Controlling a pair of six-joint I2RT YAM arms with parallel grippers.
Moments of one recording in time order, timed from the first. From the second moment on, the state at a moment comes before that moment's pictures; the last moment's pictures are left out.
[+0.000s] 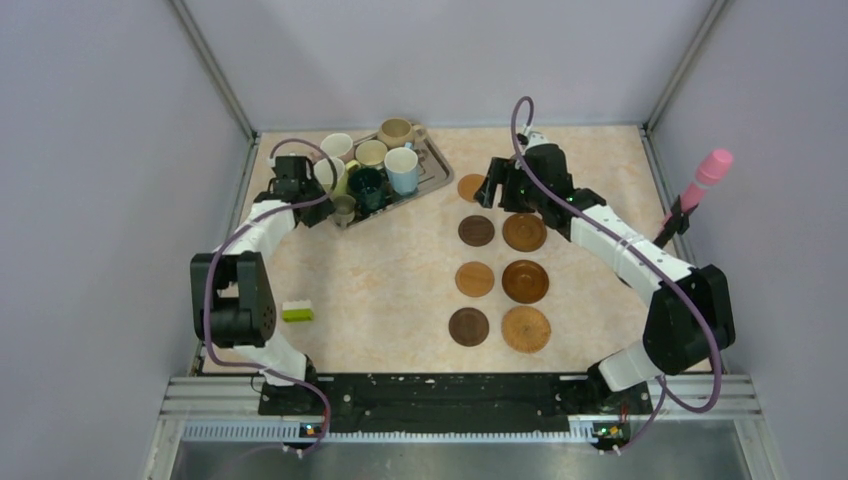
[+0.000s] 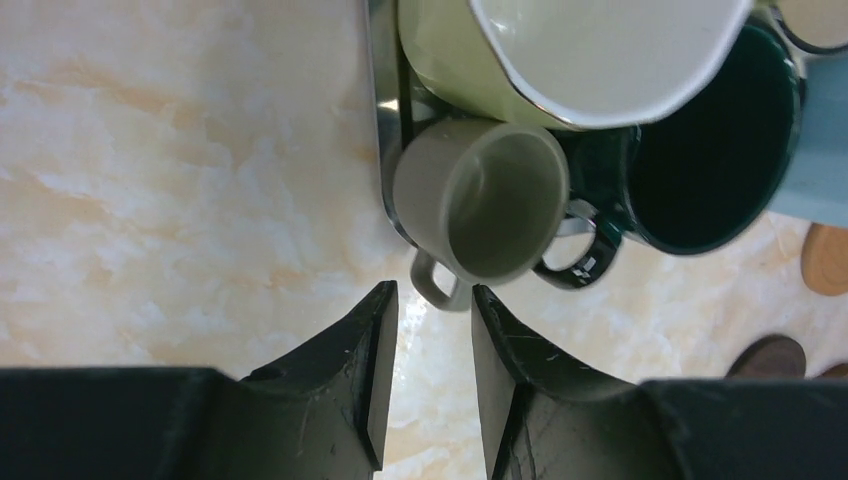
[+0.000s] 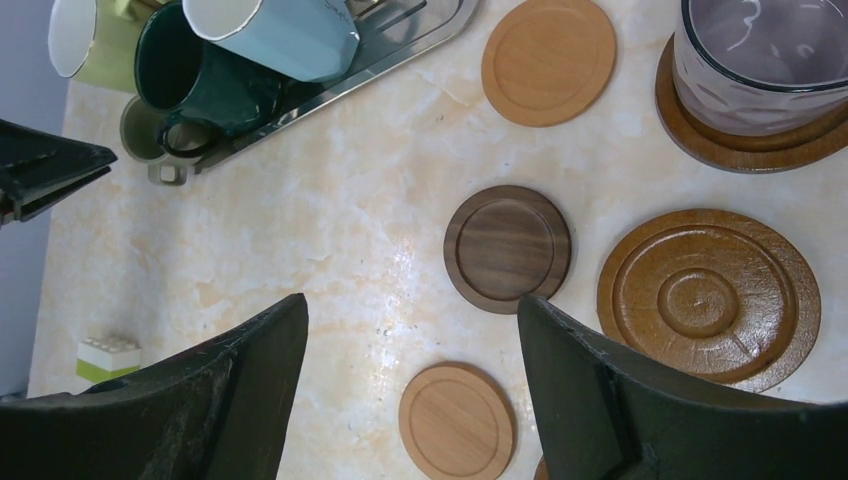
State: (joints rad) left arm 0.01 1.61 1.13 -0.36 0.02 -0.56; right arm 0.44 1.49 1.16 -0.24 -0.09 0.47
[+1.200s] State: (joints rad) left arm 0.05 1.75 1.19 -0.35 0.00 -0.54; right arm 0.44 1.44 1.10 -0.20 -0.08 0.47
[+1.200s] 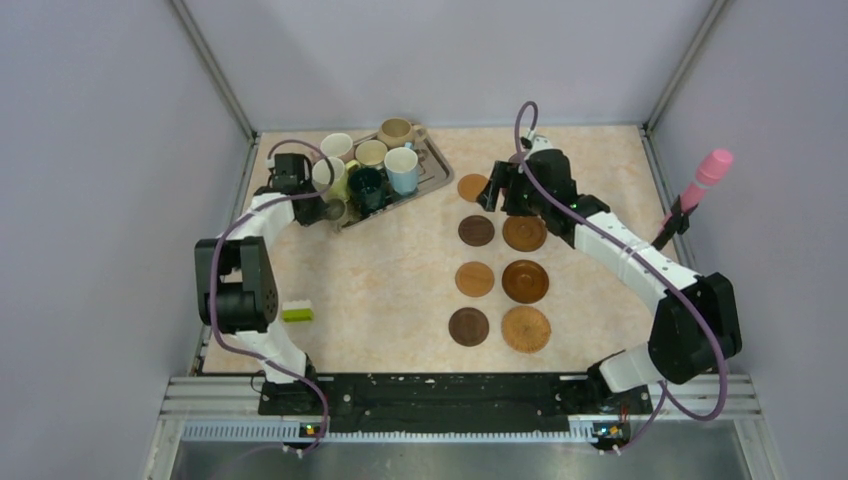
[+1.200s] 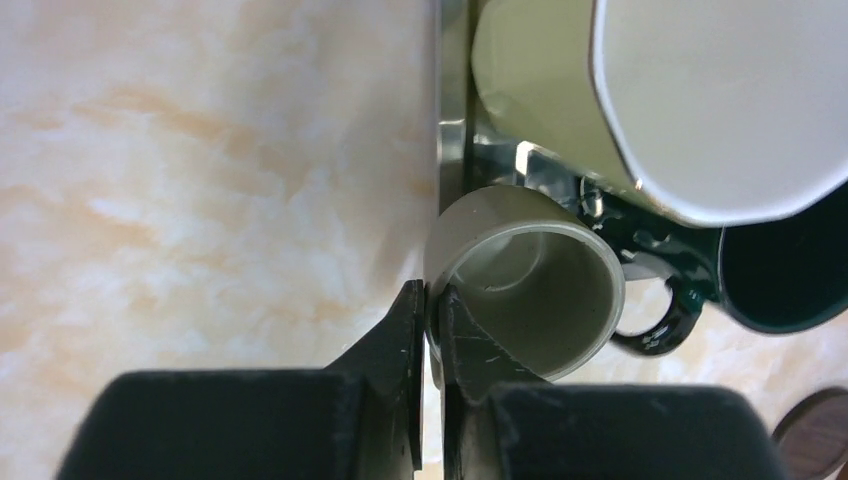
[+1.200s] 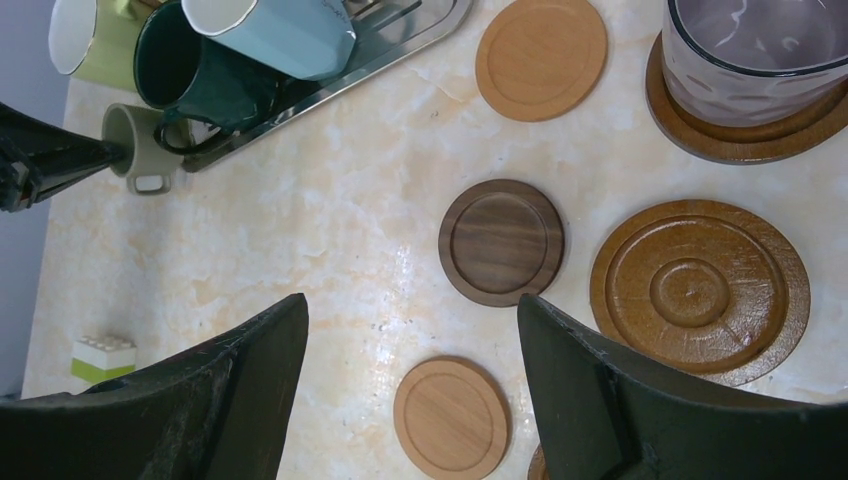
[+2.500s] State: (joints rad) left arm -0.86 1.42 1.13 -0.64 0.03 -0.60; right arm 0.44 0.80 0.76 -0.45 0.08 0.53
